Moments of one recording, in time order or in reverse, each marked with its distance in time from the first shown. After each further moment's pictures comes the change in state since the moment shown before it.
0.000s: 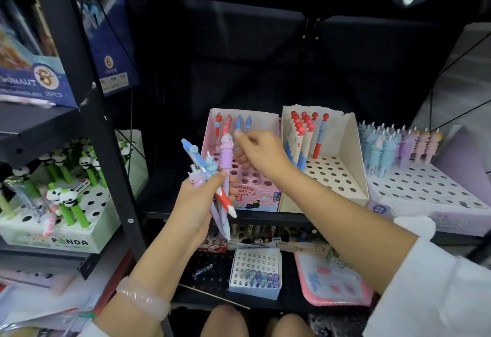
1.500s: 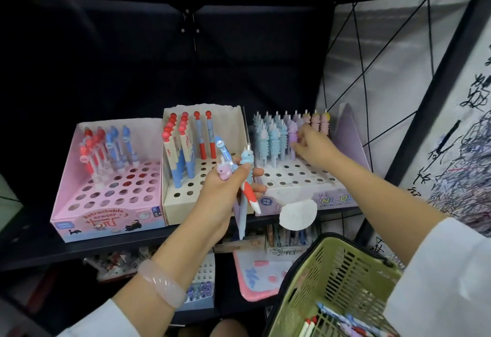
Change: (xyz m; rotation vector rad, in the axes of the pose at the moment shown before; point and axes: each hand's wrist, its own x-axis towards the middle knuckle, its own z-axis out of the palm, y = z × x) left_hand -0.028 -0.030 0.215 -0.070 -0.425 -0.076; right_hand -0.041 0.168 -0.257 -0.543 0.147 0.302
